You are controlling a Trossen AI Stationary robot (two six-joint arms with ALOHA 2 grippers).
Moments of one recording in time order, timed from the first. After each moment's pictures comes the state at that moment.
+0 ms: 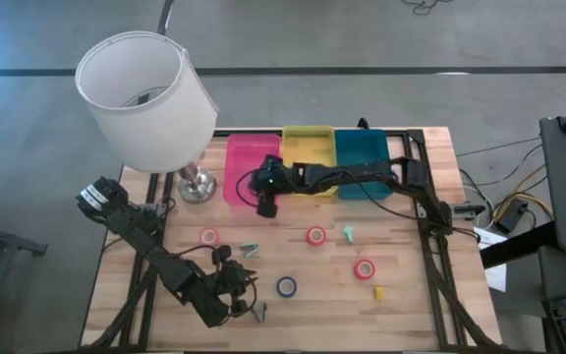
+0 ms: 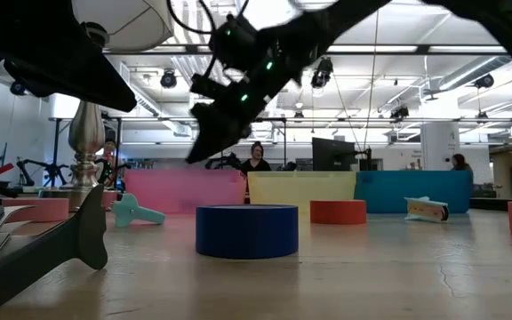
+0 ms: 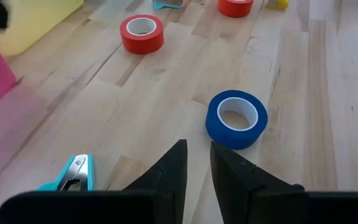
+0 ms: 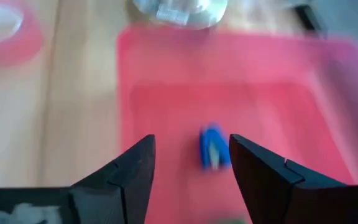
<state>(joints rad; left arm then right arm) -0.75 1.61 0.94 -0.25 -0.78 -0.90 -0.14 2.15 1.62 -0.23 0.13 -0.10</state>
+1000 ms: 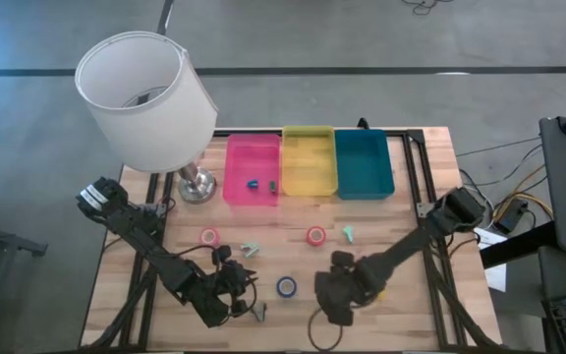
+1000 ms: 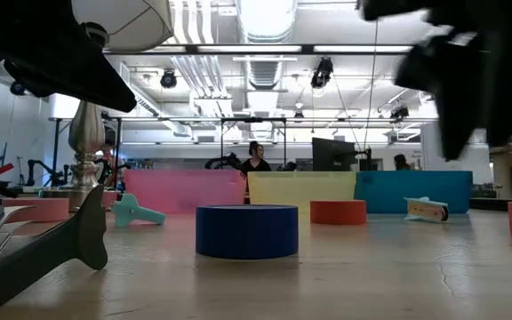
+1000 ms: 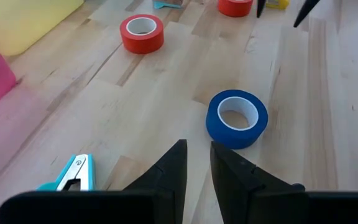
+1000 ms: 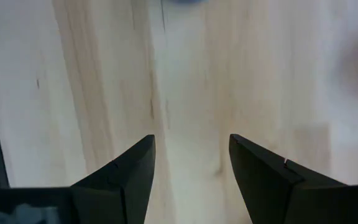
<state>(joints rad) -0.75 1.61 0.94 -0.25 -0.78 -0.90 0.58 1.88 1.36 -0.81 0.12 0.75</state>
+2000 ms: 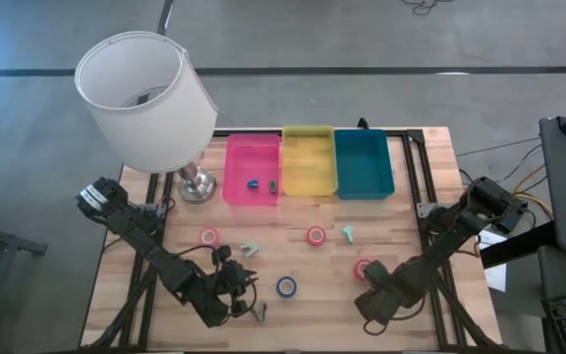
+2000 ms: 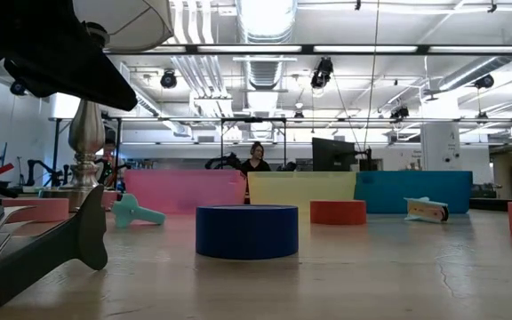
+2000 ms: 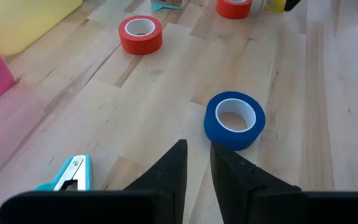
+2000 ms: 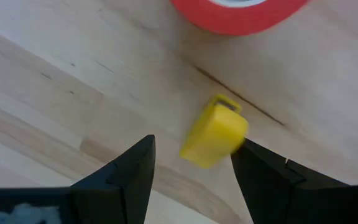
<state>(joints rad) -0.75 1.61 0.94 -0.25 -0.78 -0.90 0.81 1.67 0.92 -0.69 -0.02 1.88</state>
